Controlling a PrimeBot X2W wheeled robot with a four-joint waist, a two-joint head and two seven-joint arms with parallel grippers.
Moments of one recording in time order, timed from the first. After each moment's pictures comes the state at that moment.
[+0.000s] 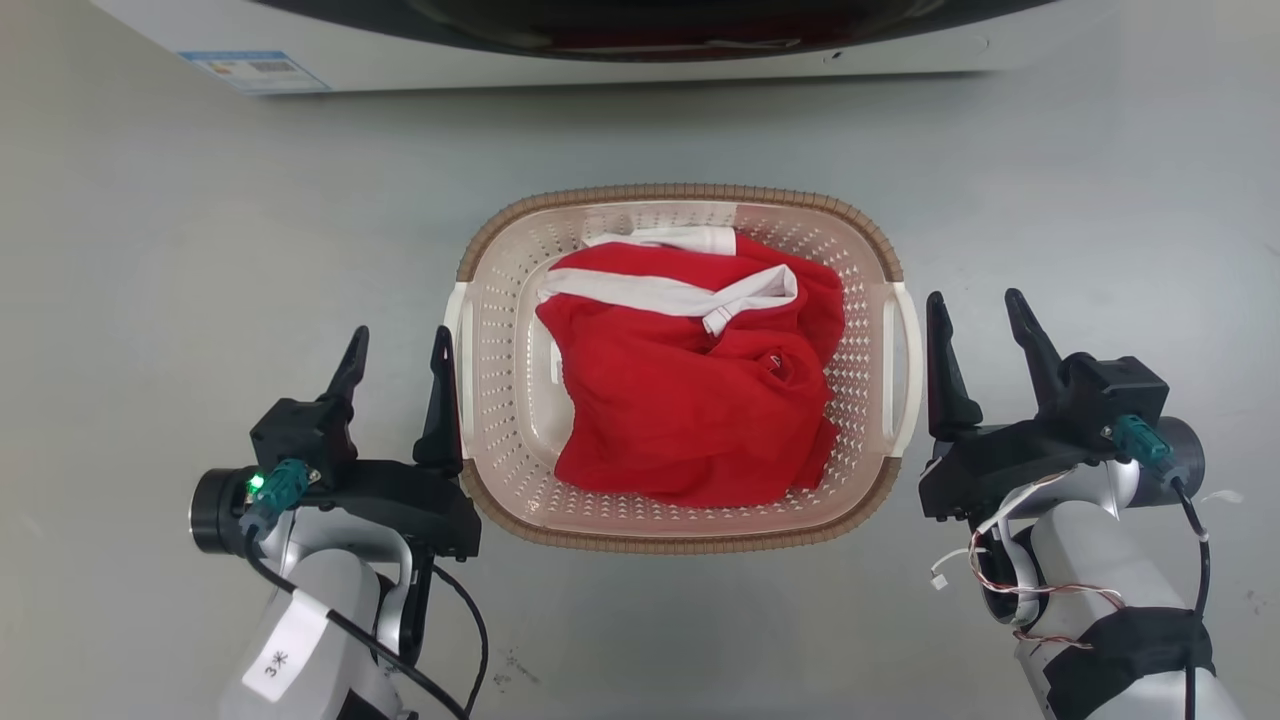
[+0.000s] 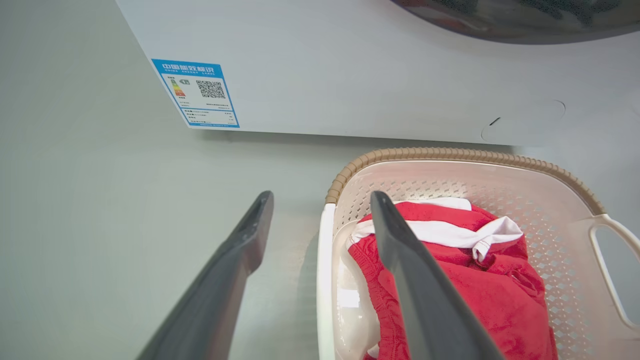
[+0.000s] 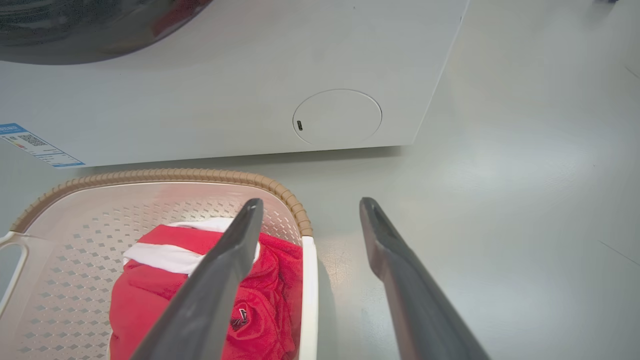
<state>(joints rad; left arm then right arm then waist) -0.56 0.05 -0.21 0.57 -0.34 0.05 -0.25 -0.62 -0.09 0.24 0.58 0.27 -0.05 -0.25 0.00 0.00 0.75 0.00</state>
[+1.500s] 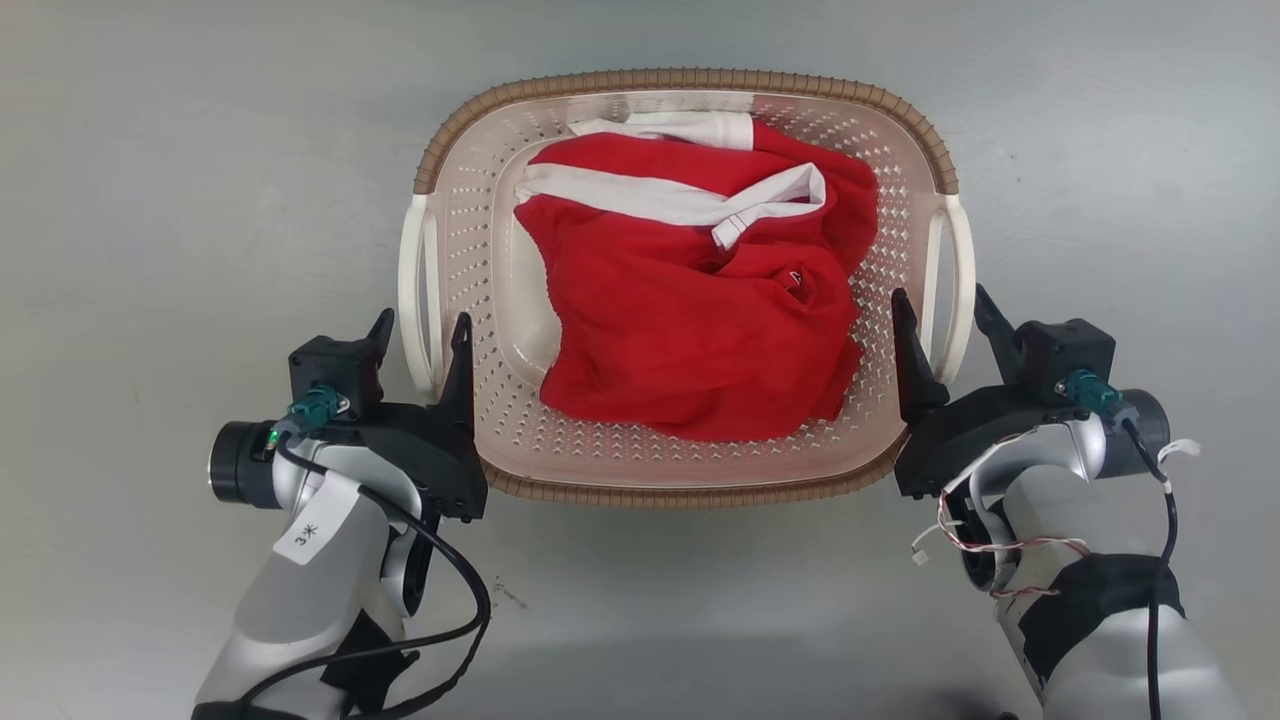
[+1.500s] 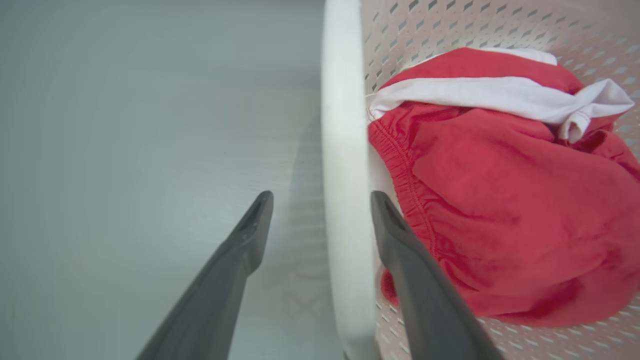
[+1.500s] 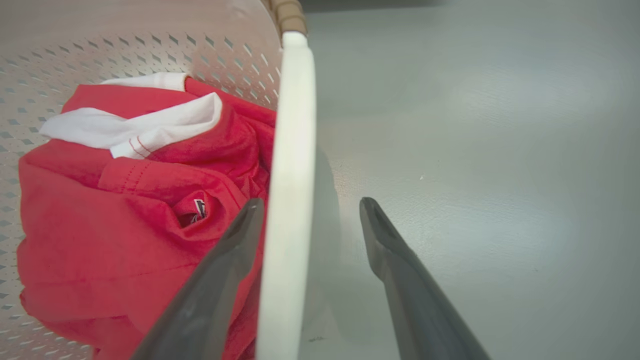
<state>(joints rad) -0.78 0.03 -0.30 0.94 -0.39 -0.01 -0.25 -0.78 -0.07 0.30 0.85 0.27 -0.02 -0.25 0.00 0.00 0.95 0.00</state>
